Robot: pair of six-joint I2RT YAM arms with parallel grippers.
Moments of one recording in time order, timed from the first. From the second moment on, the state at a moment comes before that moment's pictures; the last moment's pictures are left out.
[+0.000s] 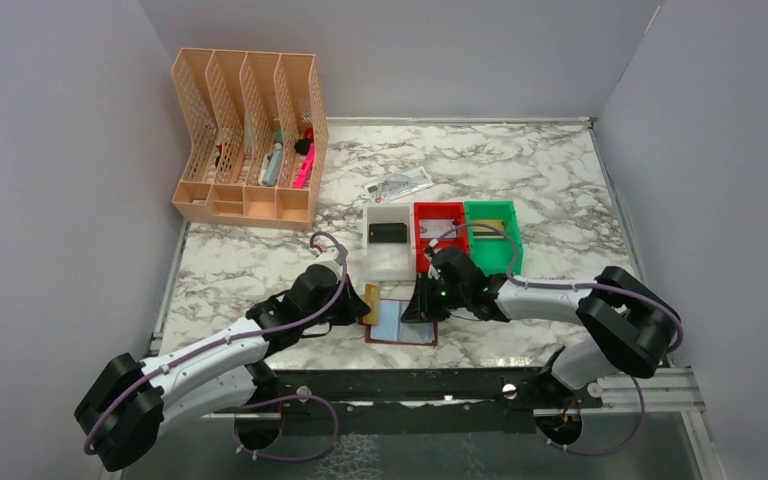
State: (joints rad) left arm -0.81 0.91 0.34 -0.06 0.04 -0.79; right arm 0.84 1.50 0.57 0.12 -0.30 0.85
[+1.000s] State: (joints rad) left arm -0.81 0.88 0.39 0.01 0.16 -0.74; right arm 0.83 0.87 0.24 0.13 0.02 0.92
